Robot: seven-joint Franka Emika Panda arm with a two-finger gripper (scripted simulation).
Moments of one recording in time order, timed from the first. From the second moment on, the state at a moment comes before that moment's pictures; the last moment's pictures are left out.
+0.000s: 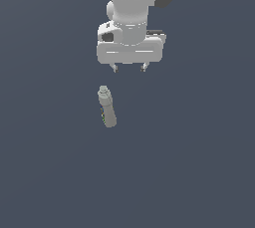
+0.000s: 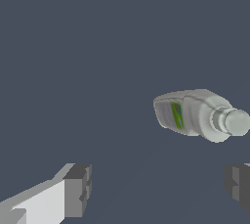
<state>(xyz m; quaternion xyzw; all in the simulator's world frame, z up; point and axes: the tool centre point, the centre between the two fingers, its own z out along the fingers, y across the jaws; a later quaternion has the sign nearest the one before) -0.065 0.007 0.319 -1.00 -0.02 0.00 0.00</state>
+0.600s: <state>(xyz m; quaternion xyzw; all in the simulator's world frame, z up) -0.059 -0.016 0.336 -1.00 0.00 -0.02 0.01</state>
